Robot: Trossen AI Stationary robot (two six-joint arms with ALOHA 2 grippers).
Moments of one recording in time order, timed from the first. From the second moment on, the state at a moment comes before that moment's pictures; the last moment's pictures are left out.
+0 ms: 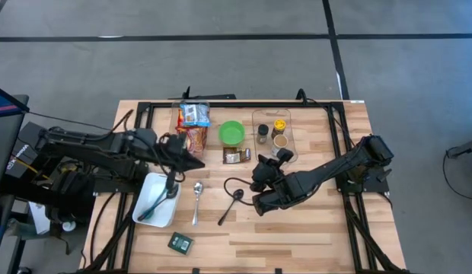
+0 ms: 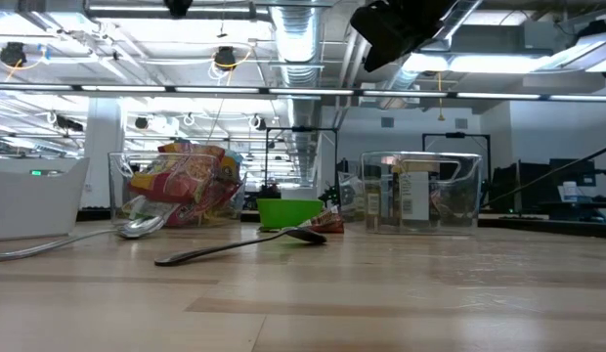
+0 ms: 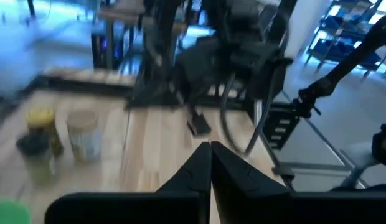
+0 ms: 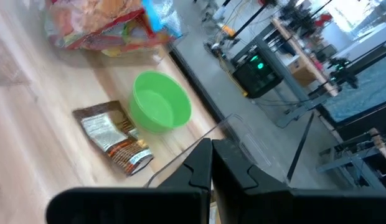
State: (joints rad) left arm -0.12 0.89 0.84 -0.16 0.01 -0.17; right arm 0.40 1.79 1.42 -0.99 1.19 0.65
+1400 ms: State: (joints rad) left arm -0.46 1.32 0.84 0.02 -0.06 -0.14; right arm 0.40 1.79 1.42 -1.01 1.02 0.64
